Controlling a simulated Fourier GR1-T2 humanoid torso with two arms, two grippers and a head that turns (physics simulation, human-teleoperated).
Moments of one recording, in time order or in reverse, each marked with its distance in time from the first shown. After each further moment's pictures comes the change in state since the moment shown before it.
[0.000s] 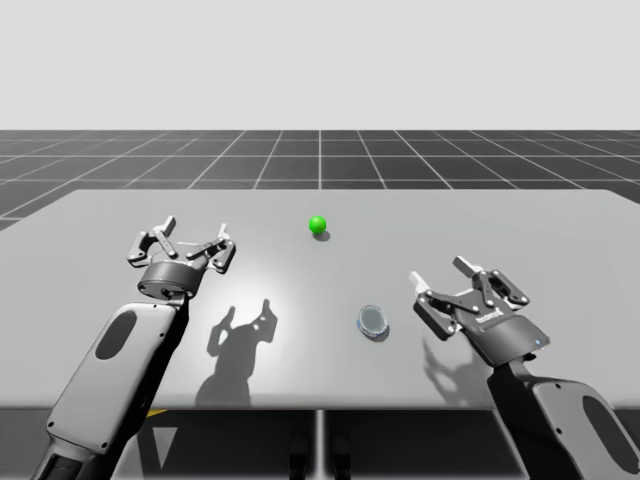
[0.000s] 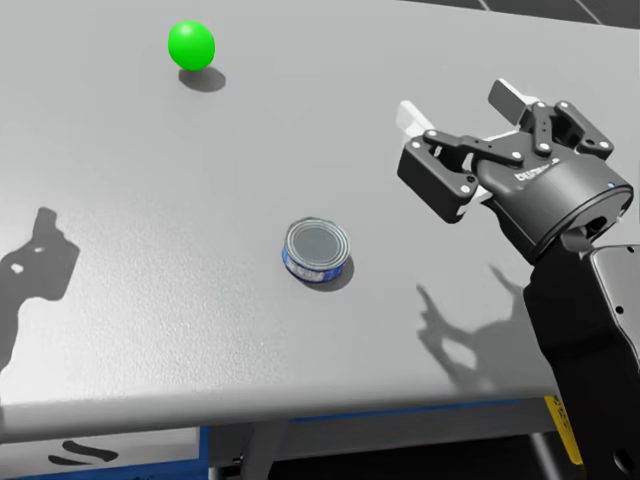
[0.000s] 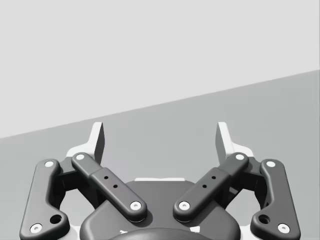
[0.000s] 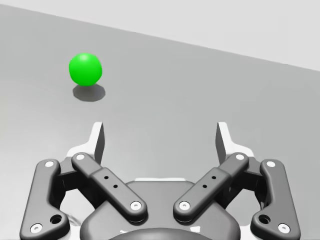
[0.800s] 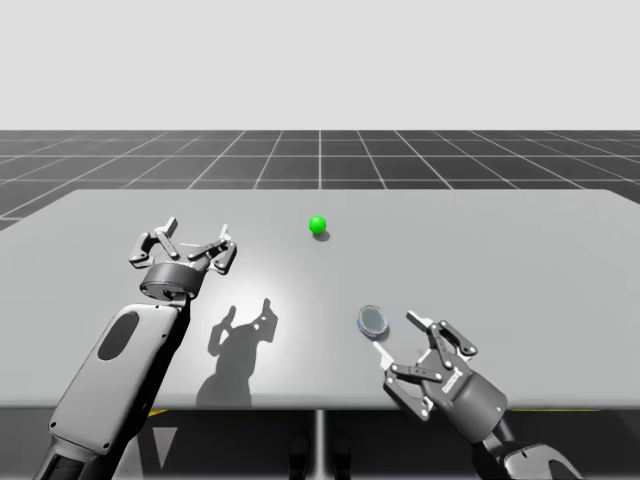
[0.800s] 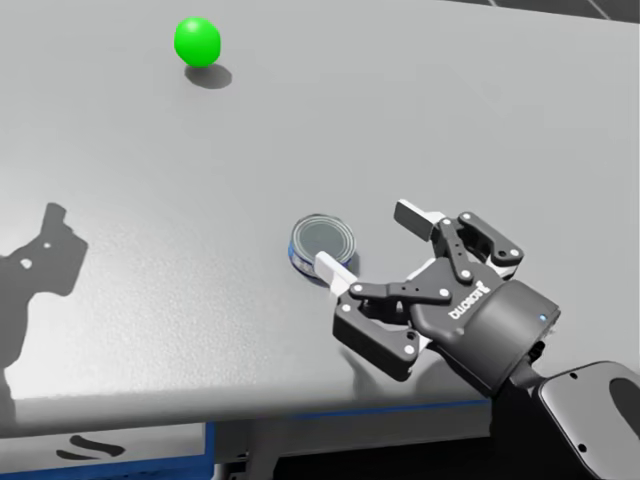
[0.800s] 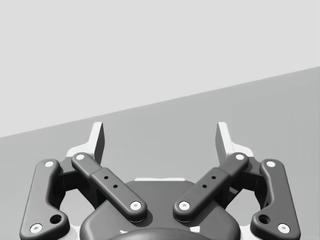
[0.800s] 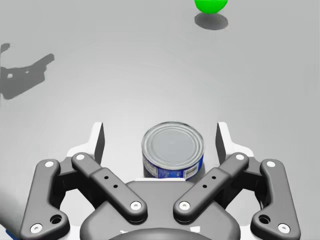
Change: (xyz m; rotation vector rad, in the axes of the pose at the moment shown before) left arm -0.002 -0.002 0.001 -0.002 0.004 -0.006; right arm -0.057 0.057 0.041 0.311 0.117 -0.048
